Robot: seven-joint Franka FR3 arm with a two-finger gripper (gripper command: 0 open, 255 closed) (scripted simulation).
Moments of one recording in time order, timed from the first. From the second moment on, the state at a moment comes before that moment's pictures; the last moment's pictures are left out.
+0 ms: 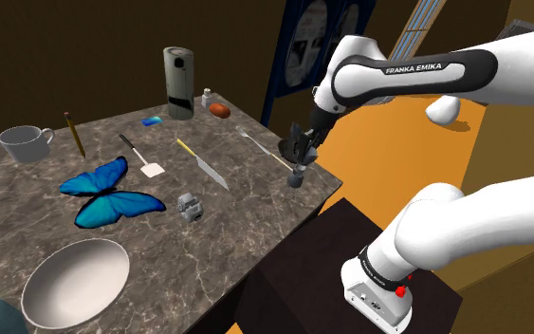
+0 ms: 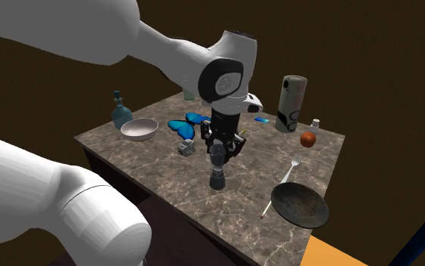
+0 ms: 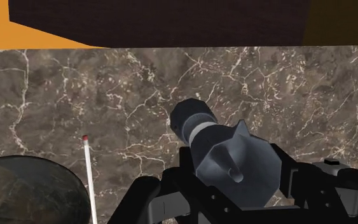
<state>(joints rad) 0.09 -0.56 -0.13 -2.65 0.08 2.05 -0.18</state>
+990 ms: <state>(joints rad) 0.02 -0.25 -0.32 -2.26 0.05 1.95 -0.43</state>
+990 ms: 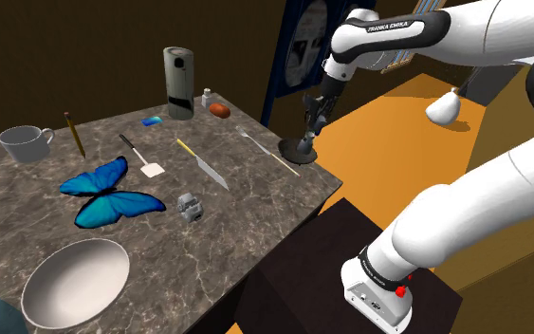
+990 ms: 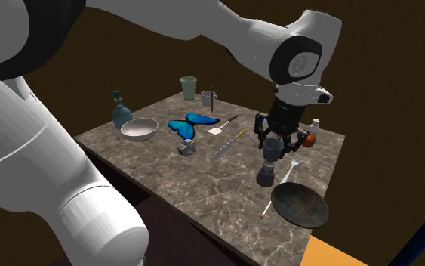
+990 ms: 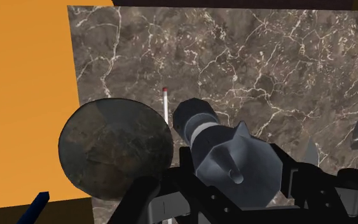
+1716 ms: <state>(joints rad) -0.03 0.05 -0.42 -1.94 0.14 1.88 -0.62</state>
